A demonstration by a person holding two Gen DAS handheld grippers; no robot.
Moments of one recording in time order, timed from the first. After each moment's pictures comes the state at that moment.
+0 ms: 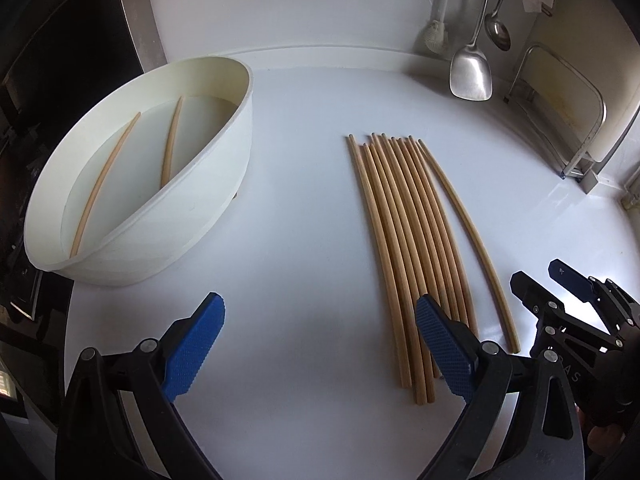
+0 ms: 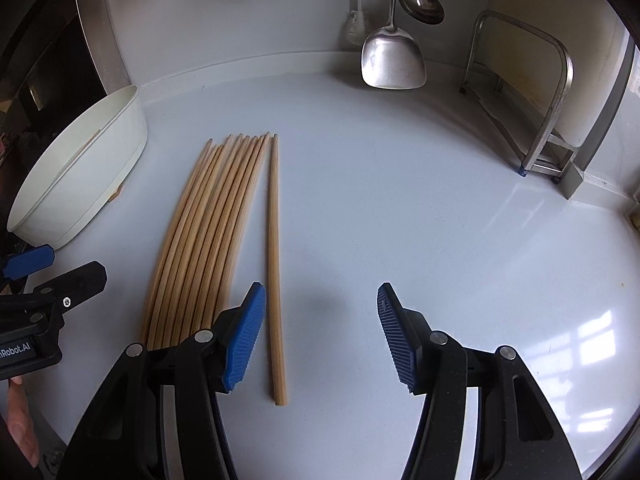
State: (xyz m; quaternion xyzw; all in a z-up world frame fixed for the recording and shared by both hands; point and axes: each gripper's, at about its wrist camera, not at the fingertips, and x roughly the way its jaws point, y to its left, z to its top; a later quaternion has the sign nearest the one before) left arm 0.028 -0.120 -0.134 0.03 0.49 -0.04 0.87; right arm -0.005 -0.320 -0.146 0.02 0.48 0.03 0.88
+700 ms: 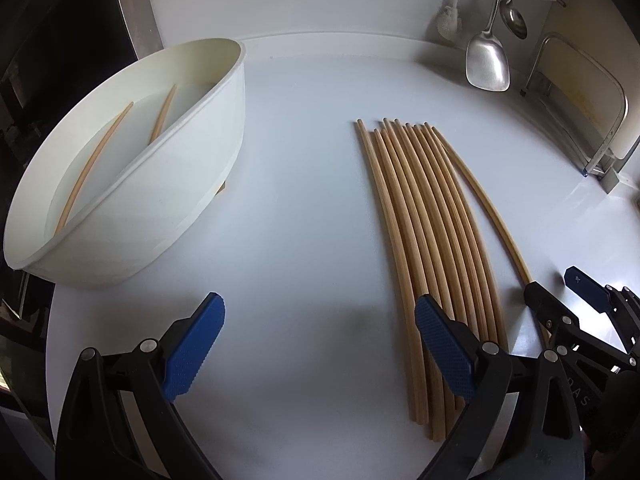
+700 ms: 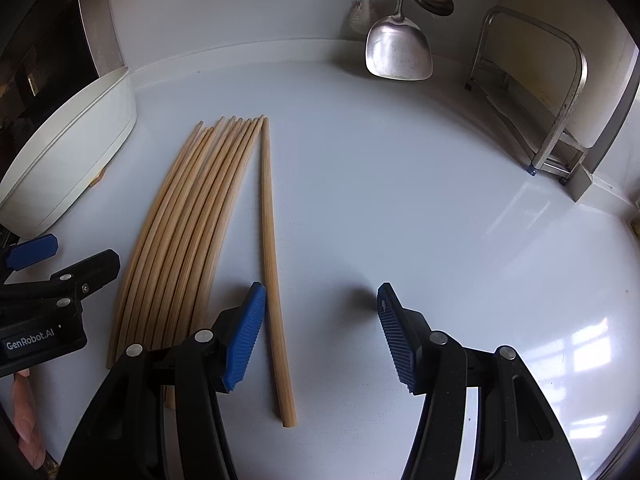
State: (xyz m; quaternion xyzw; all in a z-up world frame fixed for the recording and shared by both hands) left arm 0.044 -0.129 -0.163 0.03 0.49 -0.02 0.87; right arm 0.005 -0.317 -0.167 0.01 0.48 0.02 0.87
